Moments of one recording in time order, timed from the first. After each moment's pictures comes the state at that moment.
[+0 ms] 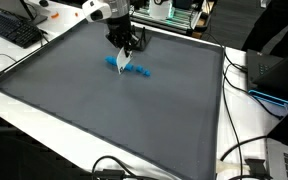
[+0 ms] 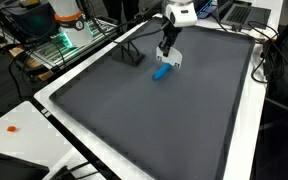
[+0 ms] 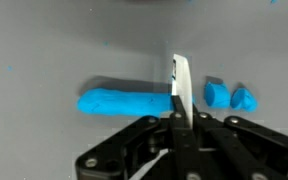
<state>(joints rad) 0.05 0.33 0.05 -2.10 0.02 2.33 0.00</state>
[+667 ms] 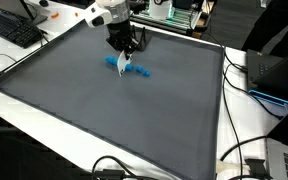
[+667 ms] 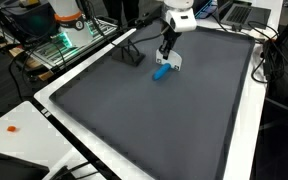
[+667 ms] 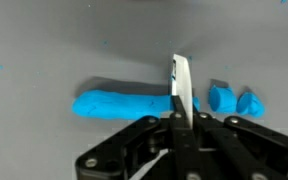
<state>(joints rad) 0.05 0.36 0.05 -2.09 0.02 2.35 -0.02</state>
